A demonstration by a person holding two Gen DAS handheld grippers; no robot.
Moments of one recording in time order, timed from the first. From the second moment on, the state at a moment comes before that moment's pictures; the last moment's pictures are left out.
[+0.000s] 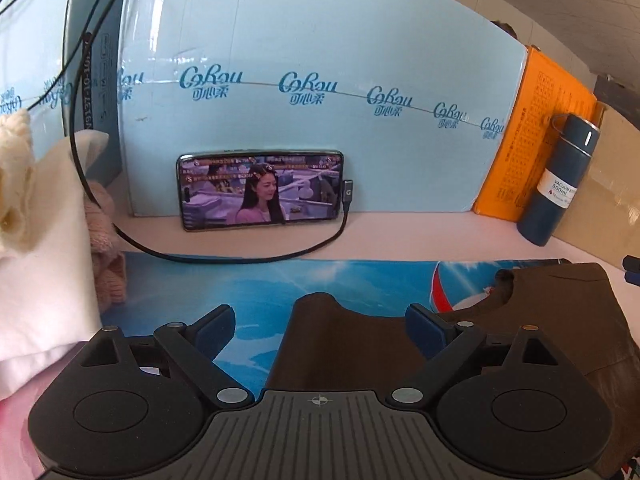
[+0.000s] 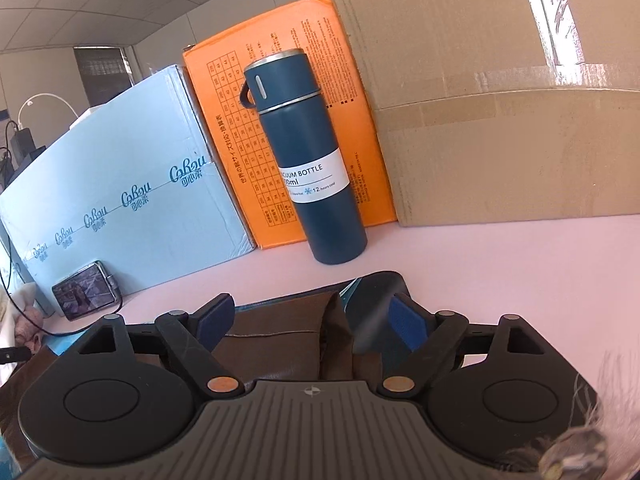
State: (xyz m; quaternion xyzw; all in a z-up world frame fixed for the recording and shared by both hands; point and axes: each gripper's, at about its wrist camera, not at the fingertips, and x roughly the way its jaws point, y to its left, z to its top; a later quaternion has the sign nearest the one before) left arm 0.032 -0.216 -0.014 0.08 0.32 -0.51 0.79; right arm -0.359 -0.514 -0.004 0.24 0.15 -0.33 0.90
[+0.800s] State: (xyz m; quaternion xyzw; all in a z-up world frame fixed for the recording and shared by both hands) left arm 0.010 -0.221 -0.037 0.13 0.25 -0.53 0.80; right arm -0.316 -0.515 -0.024 0.22 0.12 -0.27 0.93
